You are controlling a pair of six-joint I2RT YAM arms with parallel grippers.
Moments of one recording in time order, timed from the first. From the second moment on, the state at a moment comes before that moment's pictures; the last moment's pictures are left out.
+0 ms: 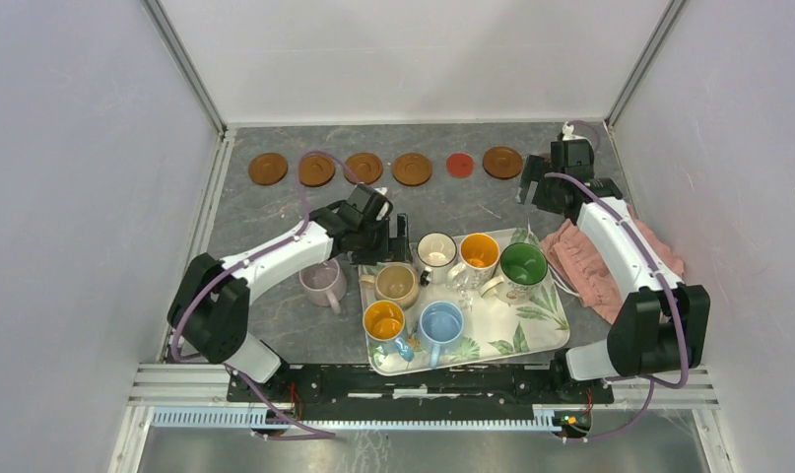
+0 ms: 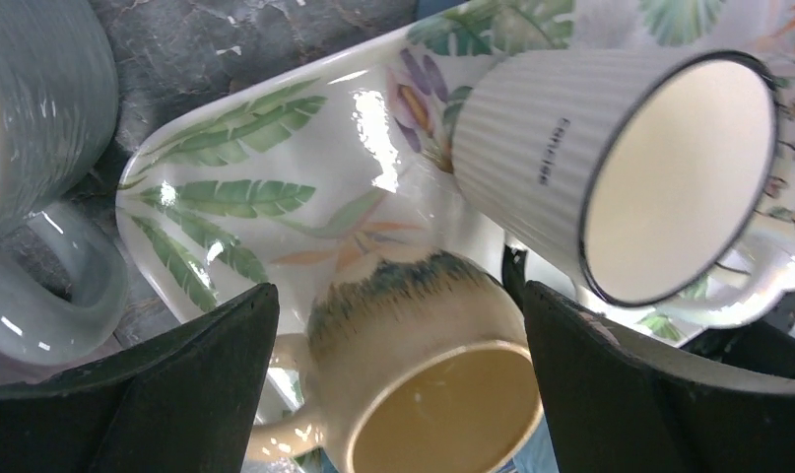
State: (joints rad) left arm -0.65 1.53 1.06 -0.51 0.12 -0.59; right arm 0.10 1.42 1.17 -0.57 0.17 0.35
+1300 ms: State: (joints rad) left arm -0.52 1.66 0.96 -0.34 0.04 -0.66; right arm -0.07 1.23 0.73 -0.48 -0.05 0.34
